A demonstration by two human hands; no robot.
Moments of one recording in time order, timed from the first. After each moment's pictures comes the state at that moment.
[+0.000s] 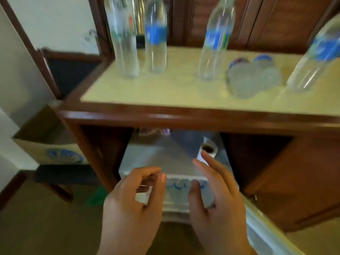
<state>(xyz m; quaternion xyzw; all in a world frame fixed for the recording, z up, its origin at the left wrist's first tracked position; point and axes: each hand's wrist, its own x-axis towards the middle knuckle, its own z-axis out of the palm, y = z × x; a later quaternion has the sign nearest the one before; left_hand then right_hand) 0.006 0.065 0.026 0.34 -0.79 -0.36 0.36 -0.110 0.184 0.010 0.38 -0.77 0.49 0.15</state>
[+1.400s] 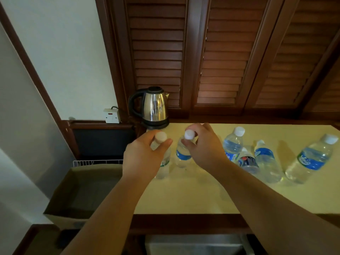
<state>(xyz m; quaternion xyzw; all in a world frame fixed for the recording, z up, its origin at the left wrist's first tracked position) -0.110 -0.182 0.287 0.29 -0.84 -0.34 0.32 -0.265 -0.064 0.282 0.38 -0.84 0.40 0.04</state>
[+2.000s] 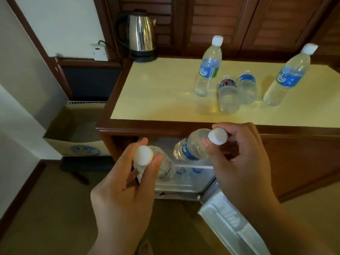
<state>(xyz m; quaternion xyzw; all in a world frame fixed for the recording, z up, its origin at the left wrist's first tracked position) 0.063 0.075 0.181 0.29 -0.82 -0.26 0.43 -0.105 0.203 0.203 0.38 -0.77 0.51 0.07</state>
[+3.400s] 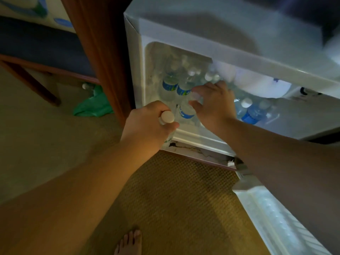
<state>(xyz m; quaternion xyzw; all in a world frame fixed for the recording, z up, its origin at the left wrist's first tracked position) -0.025 -0.075 -0.377 0.41 -0.81 -0.39 0.14 -0.233 -0.011 -0.391 0.50 -0.85 0.12 0.02</state>
